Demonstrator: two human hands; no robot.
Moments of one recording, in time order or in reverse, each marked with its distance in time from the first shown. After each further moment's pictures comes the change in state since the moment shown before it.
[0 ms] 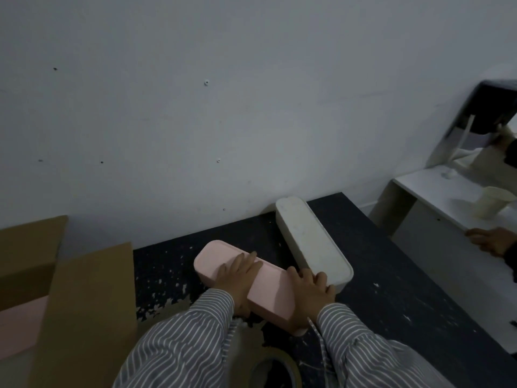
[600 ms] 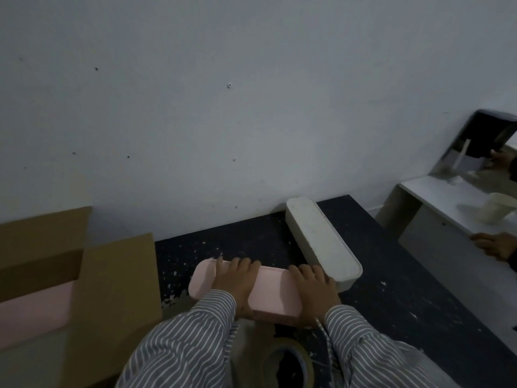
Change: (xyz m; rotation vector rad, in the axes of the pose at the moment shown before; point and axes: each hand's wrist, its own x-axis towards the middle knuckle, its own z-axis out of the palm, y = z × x) left_hand -0.036 -0.013 0.007 0.107 0.150 -0.039; right_hand -0.013 -0.014 0.010 -0.112 0.137 -0.154
